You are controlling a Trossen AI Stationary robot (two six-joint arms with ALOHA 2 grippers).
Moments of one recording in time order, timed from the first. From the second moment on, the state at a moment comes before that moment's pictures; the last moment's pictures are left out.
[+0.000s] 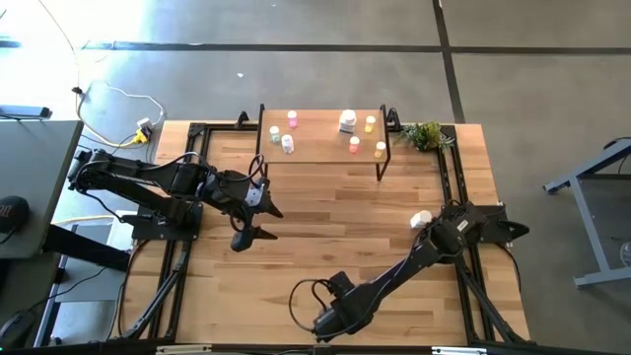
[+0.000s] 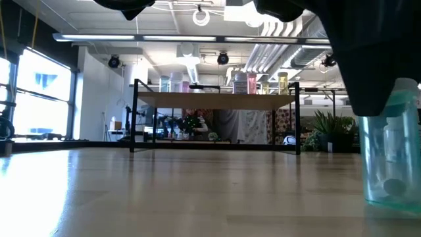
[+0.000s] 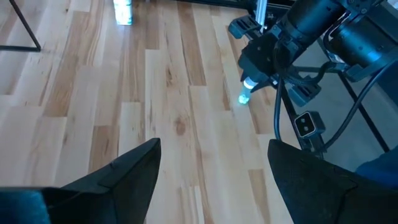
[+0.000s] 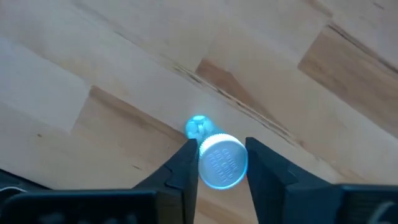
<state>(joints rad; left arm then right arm) -0.04 1.14 1.06 -0.58 0.12 -0.17 0.61 2.37 2.14 -1.38 0.05 1.62</state>
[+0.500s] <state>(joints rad) -0.01 1.14 1.06 -0.58 0.06 -0.06 0.53 2.29 2.14 -1.49 0.07 1.51</state>
